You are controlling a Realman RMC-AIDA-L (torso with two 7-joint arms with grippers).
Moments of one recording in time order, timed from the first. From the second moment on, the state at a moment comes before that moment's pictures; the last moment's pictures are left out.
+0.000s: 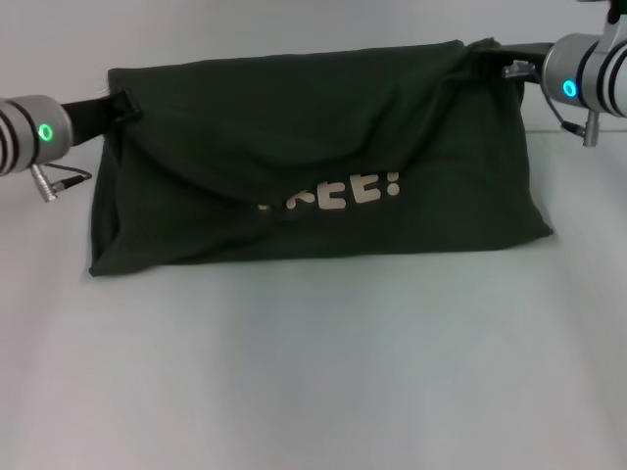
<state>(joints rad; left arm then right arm) -0.77 -2.07 0.73 0.67 2.28 0.62 -2.53 0.96 2.06 -1.01 -0.52 -2.21 -0.39 2.24</state>
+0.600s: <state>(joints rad) -0.68 -2.09 0.81 0.79 2.22 0.73 -2.54 0.89 2.02 -1.01 -0.64 -2.26 -0.63 2.40</state>
